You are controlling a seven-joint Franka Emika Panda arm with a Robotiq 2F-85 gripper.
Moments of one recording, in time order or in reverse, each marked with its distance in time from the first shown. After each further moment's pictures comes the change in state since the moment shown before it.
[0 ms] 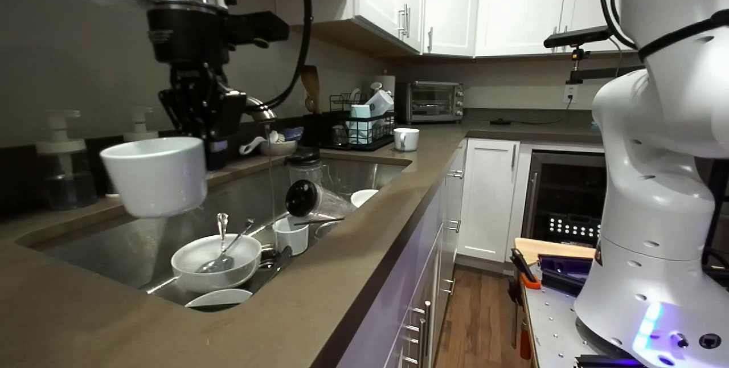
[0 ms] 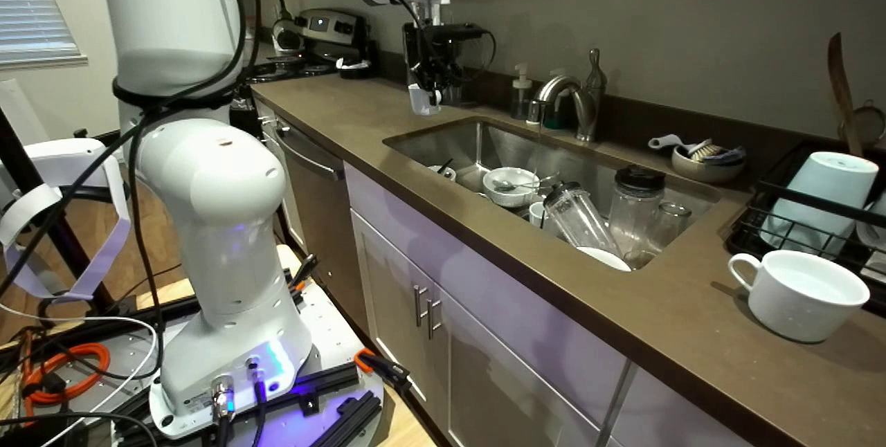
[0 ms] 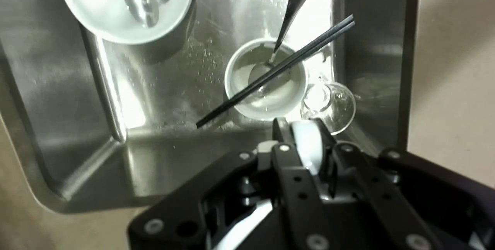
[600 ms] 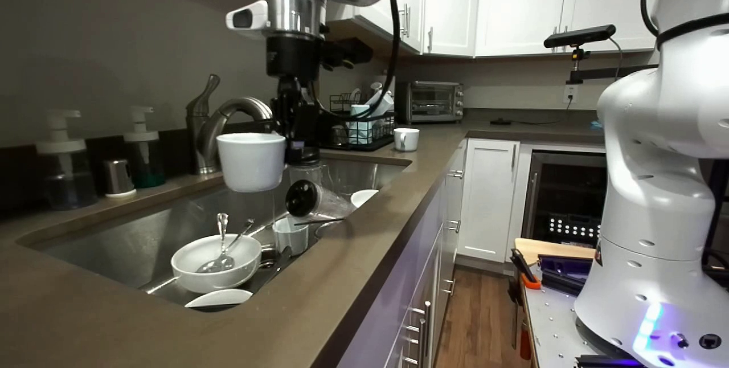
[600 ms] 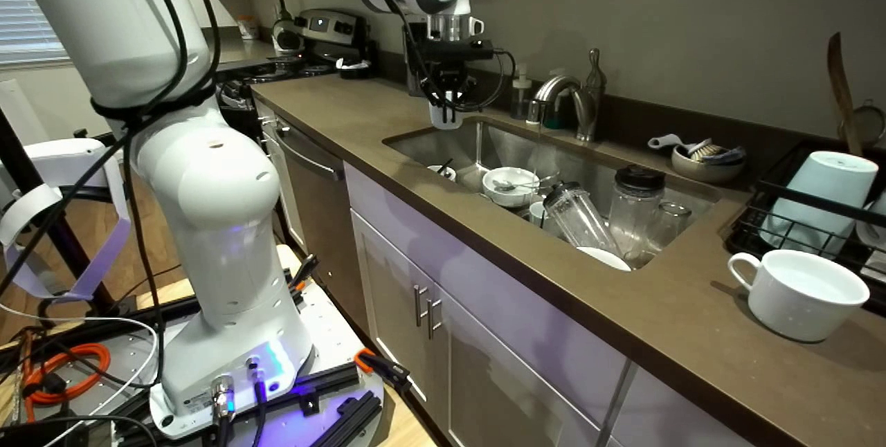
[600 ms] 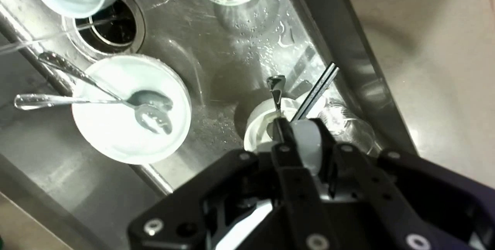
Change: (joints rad) arm -0.077 -0.276 -0.114 -0.392 0.159 0.197 0.185
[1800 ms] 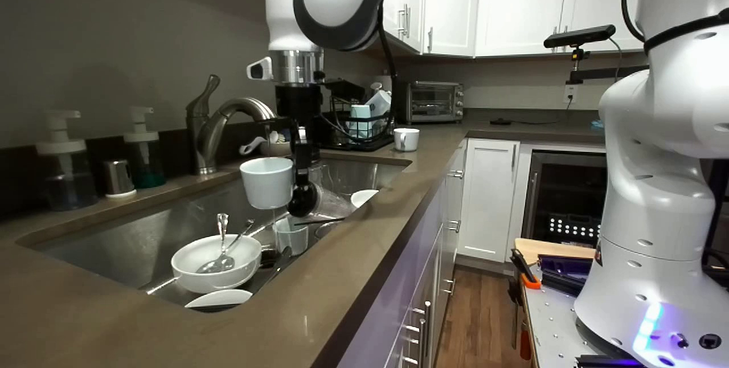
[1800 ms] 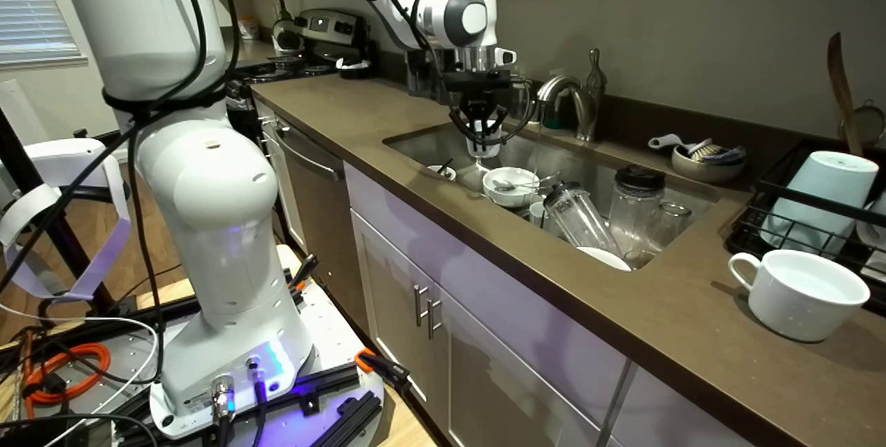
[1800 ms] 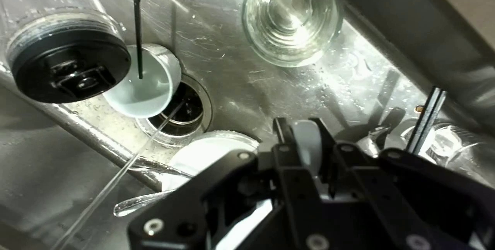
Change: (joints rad) arm -0.032 0.139 -0.075 0.015 -0.159 0.106 0.296
